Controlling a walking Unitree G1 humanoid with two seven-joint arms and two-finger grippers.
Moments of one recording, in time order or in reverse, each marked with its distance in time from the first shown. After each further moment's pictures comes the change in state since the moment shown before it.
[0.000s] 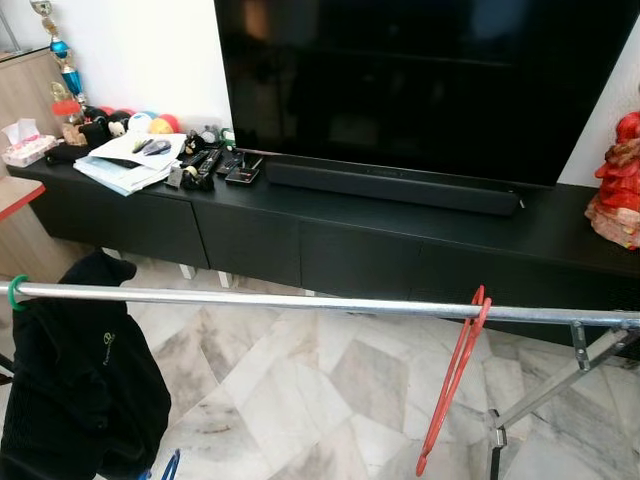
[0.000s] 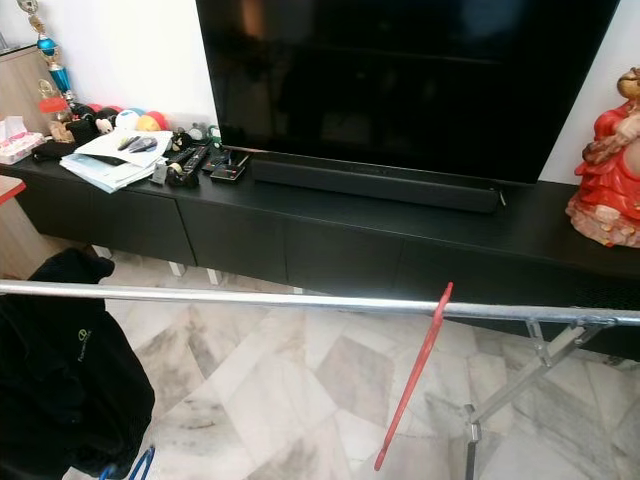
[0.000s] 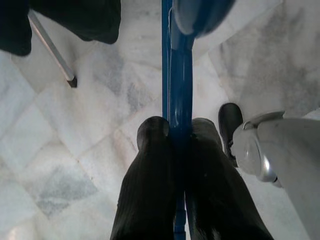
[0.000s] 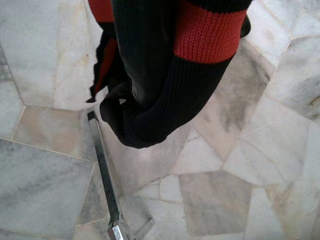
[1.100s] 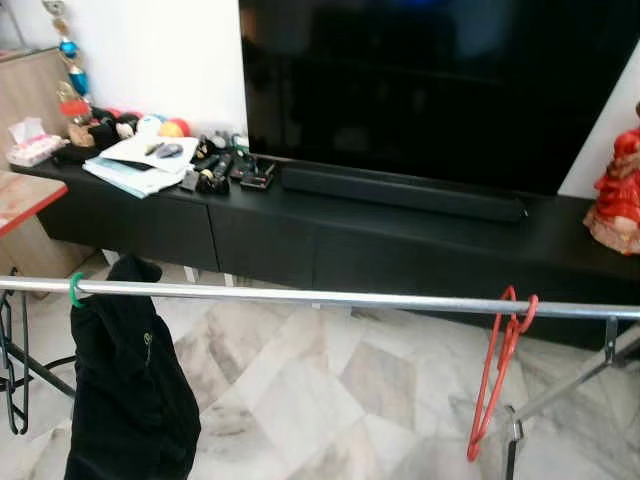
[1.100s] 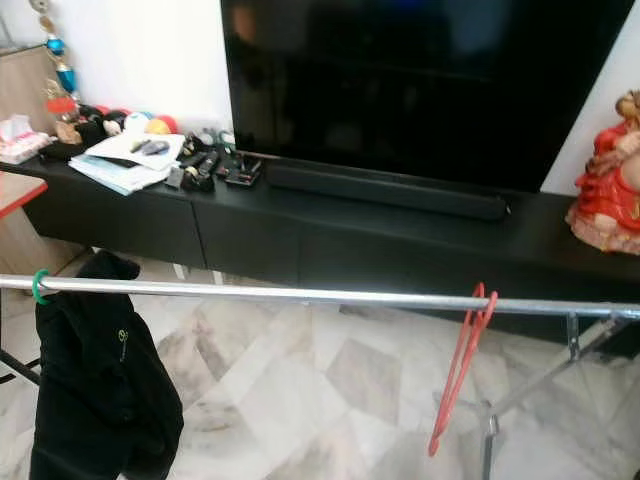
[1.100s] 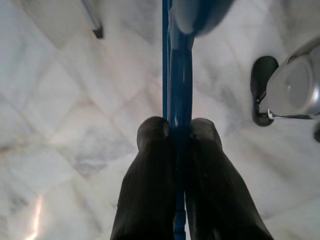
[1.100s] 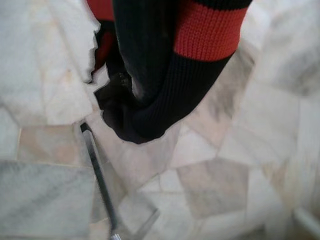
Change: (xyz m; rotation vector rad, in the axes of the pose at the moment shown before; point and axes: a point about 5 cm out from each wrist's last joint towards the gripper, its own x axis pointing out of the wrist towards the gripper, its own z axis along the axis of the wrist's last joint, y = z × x) left arm -0.015 0.014 -0.051 0.010 0.191 0.003; right arm 0.000 -0.012 0.013 0.087 -0.066 -0.068
